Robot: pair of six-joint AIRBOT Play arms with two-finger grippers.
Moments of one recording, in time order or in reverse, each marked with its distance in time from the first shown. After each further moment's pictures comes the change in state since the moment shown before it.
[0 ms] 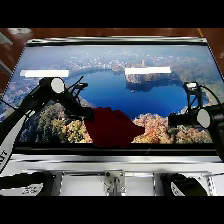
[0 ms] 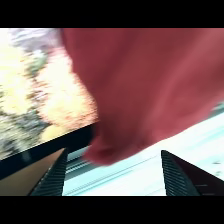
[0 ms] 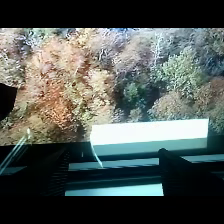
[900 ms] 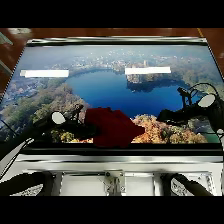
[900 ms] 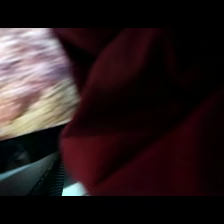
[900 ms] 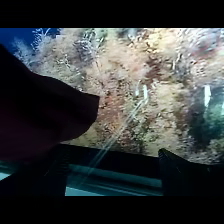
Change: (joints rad) left arm -0.044 0.172 -0.595 -0.456 0.554 0.028; right arm -0.335 -0.335 -0.001 0.633 -0.065 -0.342
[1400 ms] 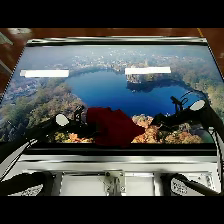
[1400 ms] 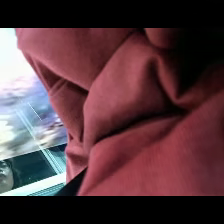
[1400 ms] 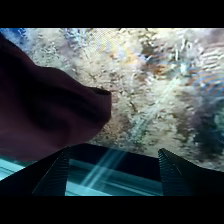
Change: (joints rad) left arm -0.033 -0.026 -0.015 -0.066 0.104 -0.005; right arm -0.013 -0.122 -0.101 0.144 -0.056 -0.034
